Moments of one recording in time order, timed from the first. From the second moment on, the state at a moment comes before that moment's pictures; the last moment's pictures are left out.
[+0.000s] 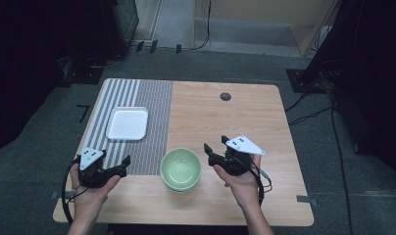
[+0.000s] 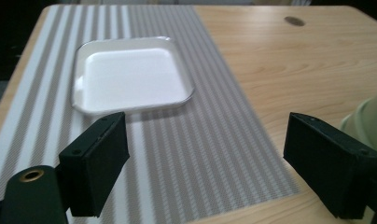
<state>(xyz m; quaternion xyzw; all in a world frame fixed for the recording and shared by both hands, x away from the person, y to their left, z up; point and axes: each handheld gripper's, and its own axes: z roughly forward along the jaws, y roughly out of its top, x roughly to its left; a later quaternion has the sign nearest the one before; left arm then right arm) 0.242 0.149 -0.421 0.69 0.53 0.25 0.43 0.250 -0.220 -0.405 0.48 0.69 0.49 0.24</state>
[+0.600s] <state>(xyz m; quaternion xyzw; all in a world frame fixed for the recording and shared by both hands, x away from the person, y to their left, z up) 0.254 0.098 -0.410 0.71 0.48 0.21 0.47 0.244 -0.208 -0.416 0.47 0.70 0.50 0.19</state>
